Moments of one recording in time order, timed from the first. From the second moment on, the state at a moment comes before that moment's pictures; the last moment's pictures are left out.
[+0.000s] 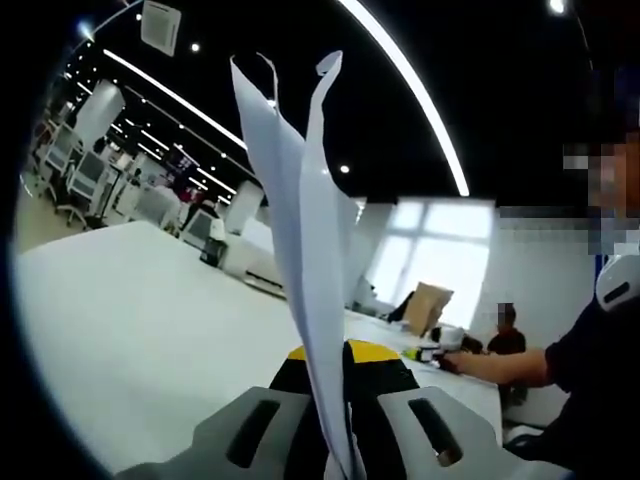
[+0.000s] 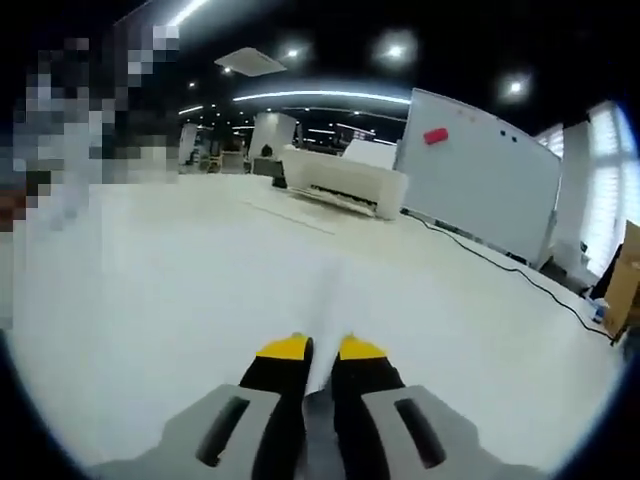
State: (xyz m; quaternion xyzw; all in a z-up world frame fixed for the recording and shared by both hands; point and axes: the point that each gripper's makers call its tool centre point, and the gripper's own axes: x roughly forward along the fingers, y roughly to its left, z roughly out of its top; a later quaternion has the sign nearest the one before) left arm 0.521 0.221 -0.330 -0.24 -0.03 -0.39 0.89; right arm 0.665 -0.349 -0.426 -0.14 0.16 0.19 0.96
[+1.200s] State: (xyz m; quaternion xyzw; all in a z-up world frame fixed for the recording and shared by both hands) left arm 0.514 0.213 -0.323 -0.23 -0.03 -0.39 0.89; right arm 0.616 -0.308 -0.291 0.00 0.03 0.22 0.98
